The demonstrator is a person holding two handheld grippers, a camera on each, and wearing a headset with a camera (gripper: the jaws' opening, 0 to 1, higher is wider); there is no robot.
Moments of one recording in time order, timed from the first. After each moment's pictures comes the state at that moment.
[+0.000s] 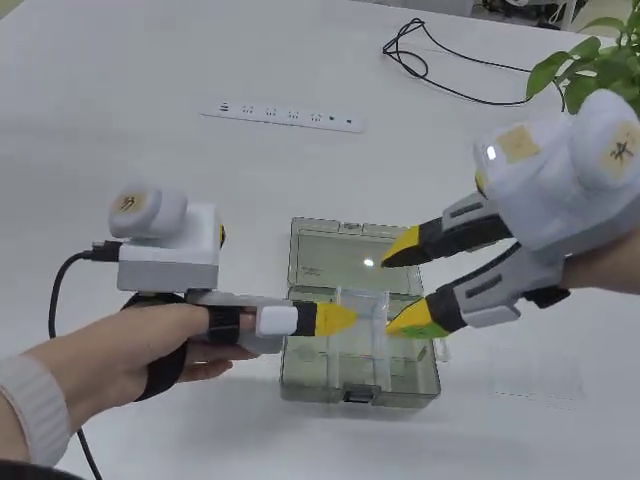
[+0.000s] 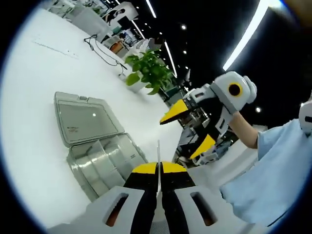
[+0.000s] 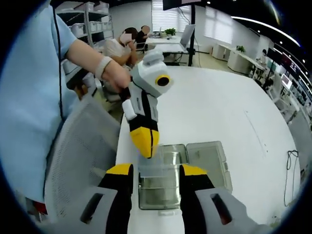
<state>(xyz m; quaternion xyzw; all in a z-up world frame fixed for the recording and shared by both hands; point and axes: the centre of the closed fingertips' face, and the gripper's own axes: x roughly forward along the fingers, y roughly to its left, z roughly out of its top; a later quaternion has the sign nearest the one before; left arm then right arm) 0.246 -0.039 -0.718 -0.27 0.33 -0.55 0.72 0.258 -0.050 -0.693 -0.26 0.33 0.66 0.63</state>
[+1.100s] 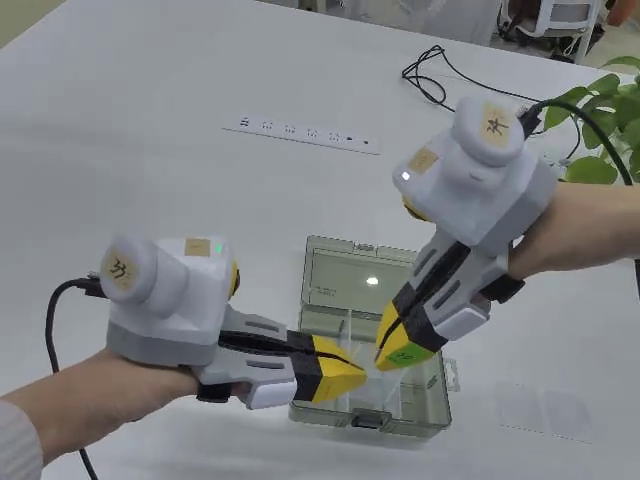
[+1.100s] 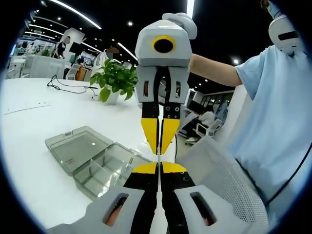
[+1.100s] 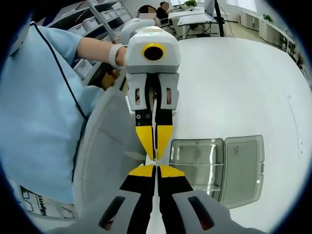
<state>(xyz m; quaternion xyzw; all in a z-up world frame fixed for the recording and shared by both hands) 0.222 -0.031 -0.715 -0.10 0.22 -0.63 0.74 0.209 -0.025 -0.715 -0.28 0.46 0.70 0.47</state>
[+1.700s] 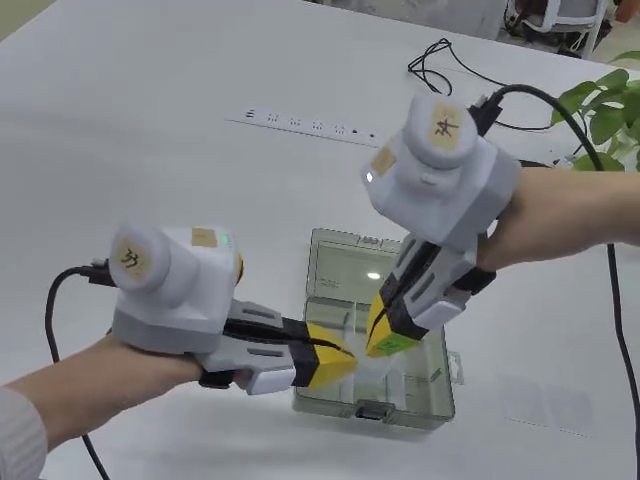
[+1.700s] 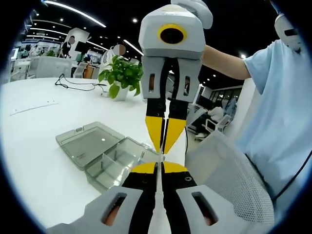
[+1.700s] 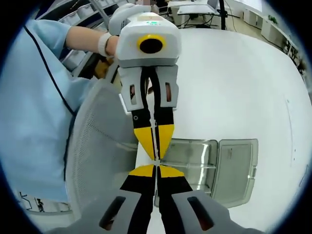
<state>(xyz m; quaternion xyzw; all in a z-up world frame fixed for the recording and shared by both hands) 0.236 -0.019 -0.727 -0.07 0.23 -0.59 0.77 0.233 -0.015 -0.726 -0.34 0.46 0.67 0.47</state>
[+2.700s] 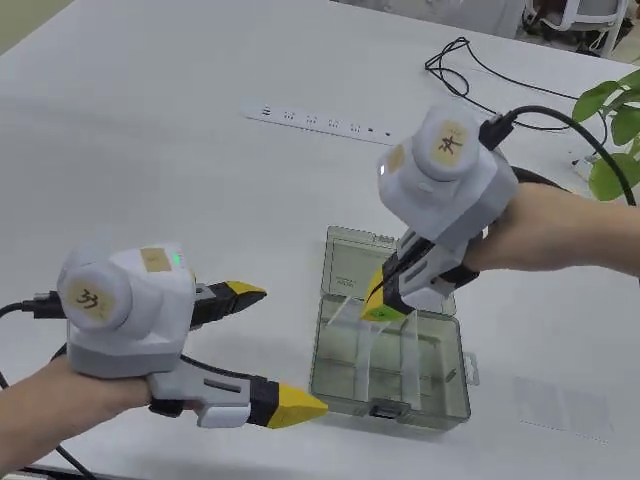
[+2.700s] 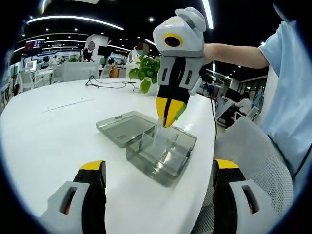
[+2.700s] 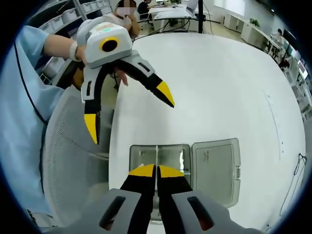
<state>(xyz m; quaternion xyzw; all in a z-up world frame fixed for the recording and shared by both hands) 0.251 0.045 -0.758 -0.02 0.24 -0.48 0.84 0.277 -0.002 -0.751 -0.35 0.43 0.63 0.55</state>
